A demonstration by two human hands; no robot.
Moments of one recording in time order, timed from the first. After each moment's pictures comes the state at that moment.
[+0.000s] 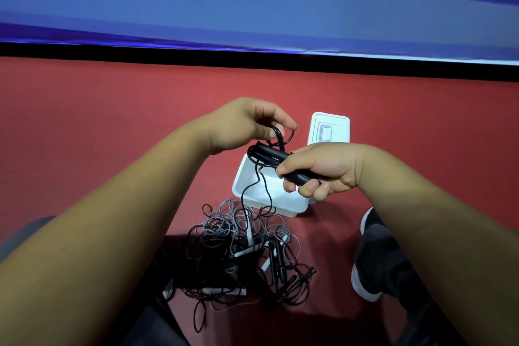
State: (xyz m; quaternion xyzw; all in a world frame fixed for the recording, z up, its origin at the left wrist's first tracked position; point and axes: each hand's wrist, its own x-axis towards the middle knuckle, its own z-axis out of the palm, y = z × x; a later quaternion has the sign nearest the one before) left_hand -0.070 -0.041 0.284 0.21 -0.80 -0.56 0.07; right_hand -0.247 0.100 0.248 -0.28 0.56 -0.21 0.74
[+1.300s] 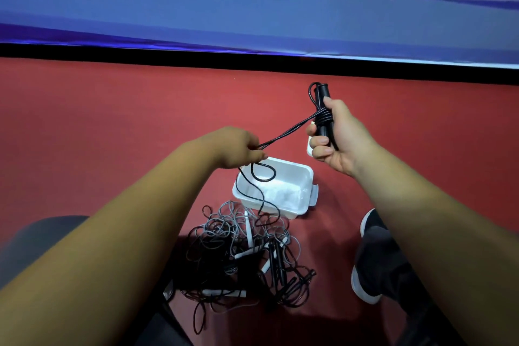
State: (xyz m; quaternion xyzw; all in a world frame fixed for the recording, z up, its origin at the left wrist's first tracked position) left_hand -0.061 -0.052 0.245 0.32 -0.92 -0.18 -0.14; right_hand -0.278 0.075 0.238 -0.07 0.54 -0.61 0.57
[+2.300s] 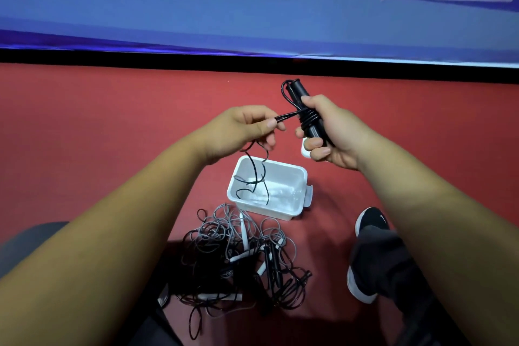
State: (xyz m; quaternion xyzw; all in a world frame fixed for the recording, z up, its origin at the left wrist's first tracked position) left_hand -0.075 -0.039 0.267 0.19 -0.77 -0.60 0.12; right_hand -0.274 0.087 0.277 -0.19 0.61 -0.53 0.56
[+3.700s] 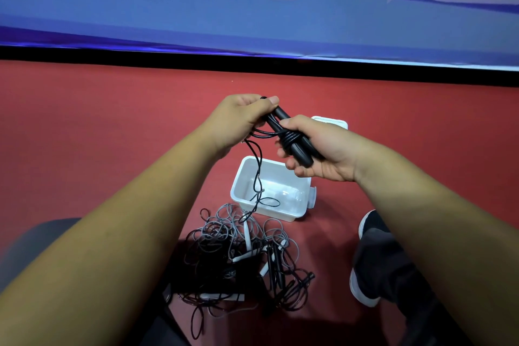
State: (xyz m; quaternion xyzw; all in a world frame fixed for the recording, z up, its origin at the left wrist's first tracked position) left_hand -0.084 -0.041 0.276 0.33 -0.70 -0.59 0.23; right_hand -0.232 0.093 0.291 -0.23 0.60 -0.41 0.64
